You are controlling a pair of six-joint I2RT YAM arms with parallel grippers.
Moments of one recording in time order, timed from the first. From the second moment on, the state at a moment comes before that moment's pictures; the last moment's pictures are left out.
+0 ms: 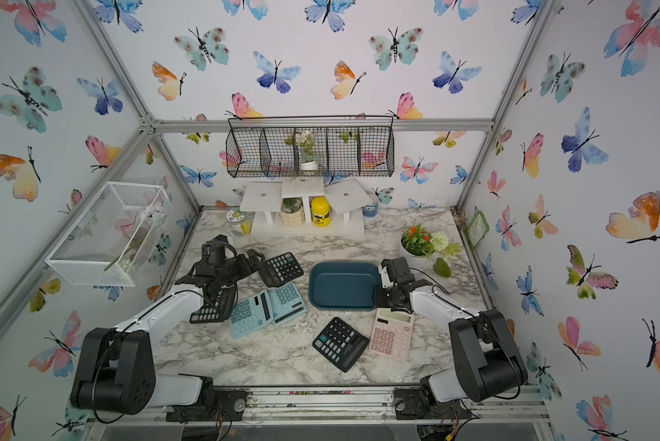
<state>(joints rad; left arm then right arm) -0.13 1.41 0.80 -0.10 0.22 -0.60 0.35 1.44 0.72 -0.37 -0.20 0.29</state>
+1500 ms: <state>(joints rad) -0.12 1.73 0.96 -0.07 0.34 -0.69 0.35 1.28 0.73 -0.43 -0.18 0.30</state>
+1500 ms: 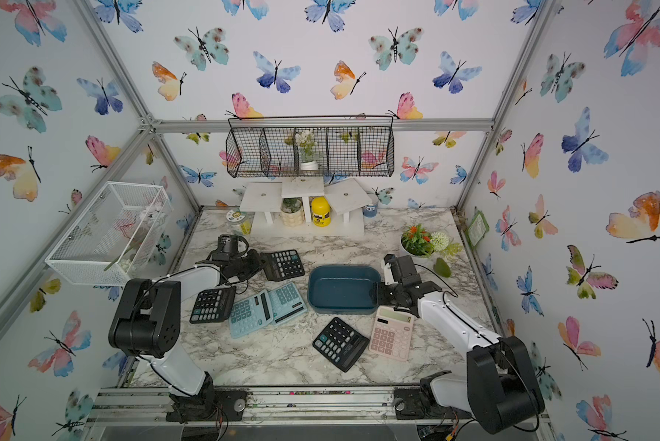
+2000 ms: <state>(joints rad) -0.15 1.63 1.14 -0.41 0.33 -0.75 0.44 1.17 0.76 -0.39 -0.17 0.27</state>
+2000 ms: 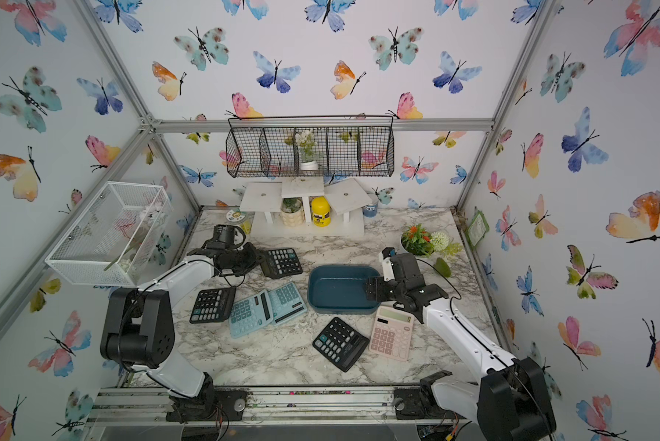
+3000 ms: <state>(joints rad) -0.54 1.50 1.49 -0.90 0.10 -1.16 1.10 1.51 1.16 -0.20 0.33 0.10</state>
